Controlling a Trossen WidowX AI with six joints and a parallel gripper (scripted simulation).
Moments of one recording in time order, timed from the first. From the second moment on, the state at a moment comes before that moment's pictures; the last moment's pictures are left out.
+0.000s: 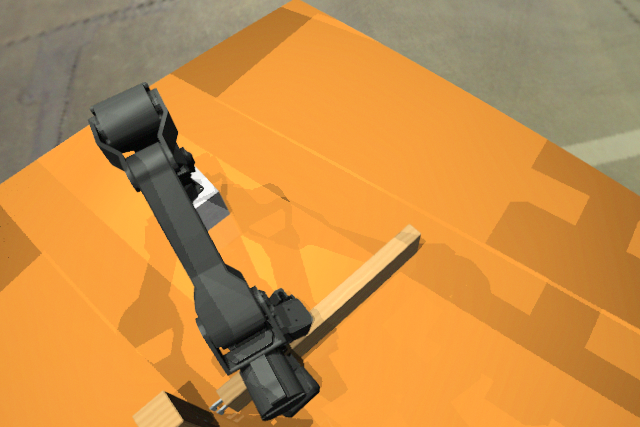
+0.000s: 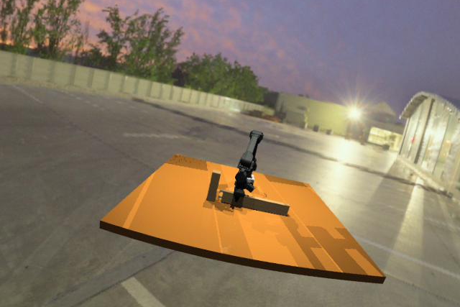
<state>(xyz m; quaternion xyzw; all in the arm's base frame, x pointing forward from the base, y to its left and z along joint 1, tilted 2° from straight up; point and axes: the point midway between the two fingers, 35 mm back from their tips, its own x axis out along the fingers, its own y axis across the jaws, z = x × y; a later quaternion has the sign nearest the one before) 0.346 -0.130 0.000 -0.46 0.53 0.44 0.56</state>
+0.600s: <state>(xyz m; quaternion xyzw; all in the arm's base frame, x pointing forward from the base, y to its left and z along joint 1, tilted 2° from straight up) 0.345 -0.130 0.003 -0.46 0.53 0.44 0.56</state>
